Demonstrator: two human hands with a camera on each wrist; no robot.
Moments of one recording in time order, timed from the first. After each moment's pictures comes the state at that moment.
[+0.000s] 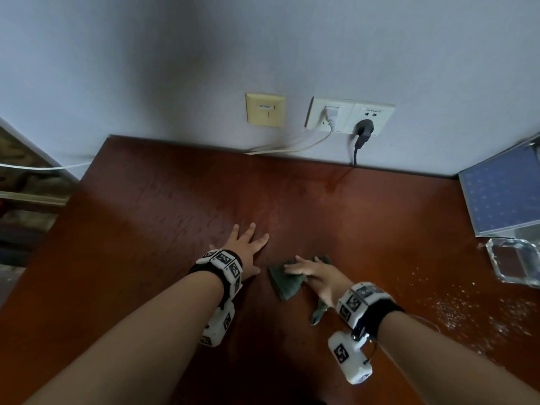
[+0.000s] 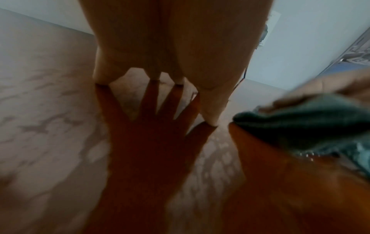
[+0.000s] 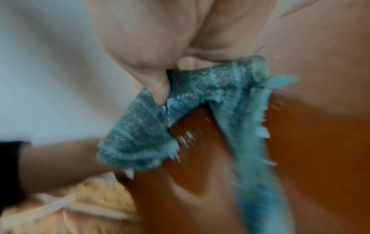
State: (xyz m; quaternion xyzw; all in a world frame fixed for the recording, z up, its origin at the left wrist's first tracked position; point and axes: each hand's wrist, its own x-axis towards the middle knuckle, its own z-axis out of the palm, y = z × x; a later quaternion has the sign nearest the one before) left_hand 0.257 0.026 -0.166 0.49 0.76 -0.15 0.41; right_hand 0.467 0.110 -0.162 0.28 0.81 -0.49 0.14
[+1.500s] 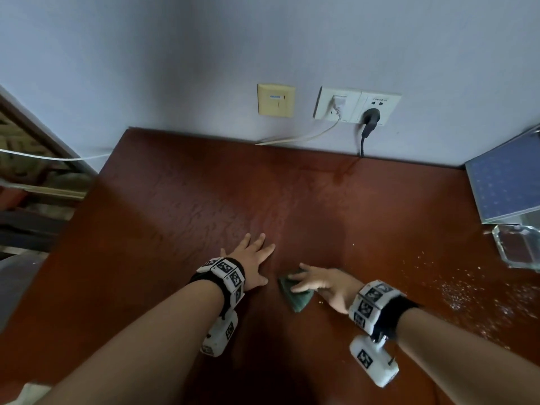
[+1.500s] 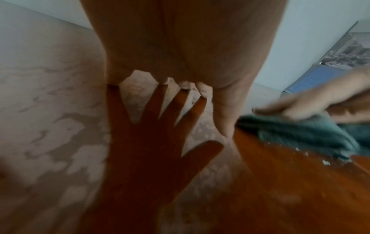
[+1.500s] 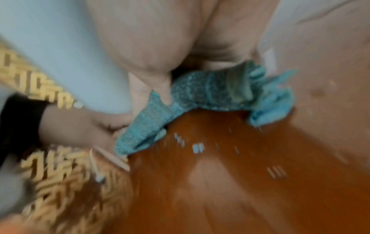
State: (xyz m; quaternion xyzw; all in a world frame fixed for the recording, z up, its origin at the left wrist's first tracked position) left_hand 0.280 -0.030 -0.162 0.52 0.73 -0.14 0.42; right_hand 0.492 0.080 -0.155 0.14 0.87 -0.43 0.20
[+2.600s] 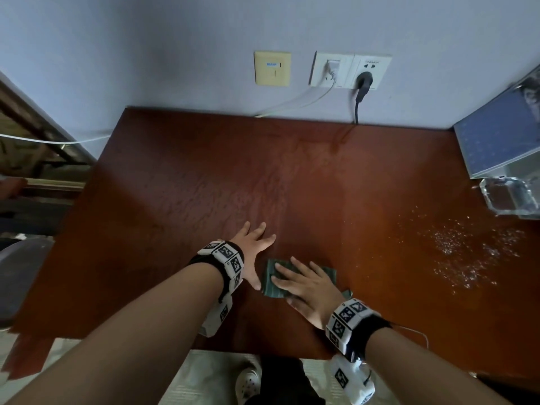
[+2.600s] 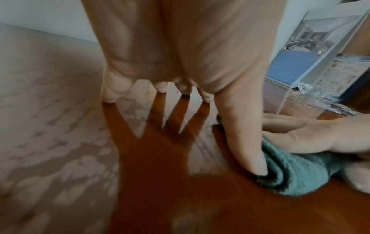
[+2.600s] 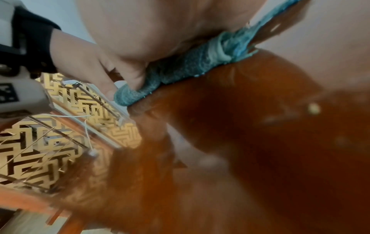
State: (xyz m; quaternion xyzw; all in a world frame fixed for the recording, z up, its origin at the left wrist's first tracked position) left_hand 0.298 -0.087 -0.154 0.57 0.68 -0.21 0.41; right_hand 0.521 -0.049 -0.185 0.18 0.94 -0.26 0.15
